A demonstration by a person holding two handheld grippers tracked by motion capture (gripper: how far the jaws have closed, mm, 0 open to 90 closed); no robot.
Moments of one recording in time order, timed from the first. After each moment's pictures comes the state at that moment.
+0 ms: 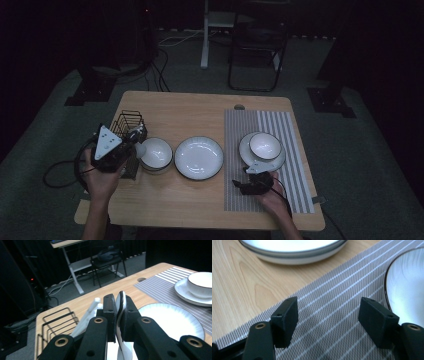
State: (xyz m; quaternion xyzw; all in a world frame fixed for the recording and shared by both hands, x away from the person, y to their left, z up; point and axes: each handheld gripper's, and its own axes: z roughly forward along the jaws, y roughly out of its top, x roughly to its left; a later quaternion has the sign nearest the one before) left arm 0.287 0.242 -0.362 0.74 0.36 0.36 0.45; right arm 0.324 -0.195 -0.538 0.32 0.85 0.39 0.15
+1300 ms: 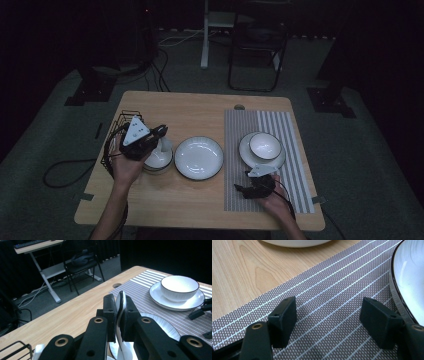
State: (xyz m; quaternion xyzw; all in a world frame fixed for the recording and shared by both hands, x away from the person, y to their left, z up) left arm 0.329 0.195 -0.367 0.77 0.30 0.30 0.48; right arm 0.319 -0.203 -0.548 0.31 0.86 0.38 0.14
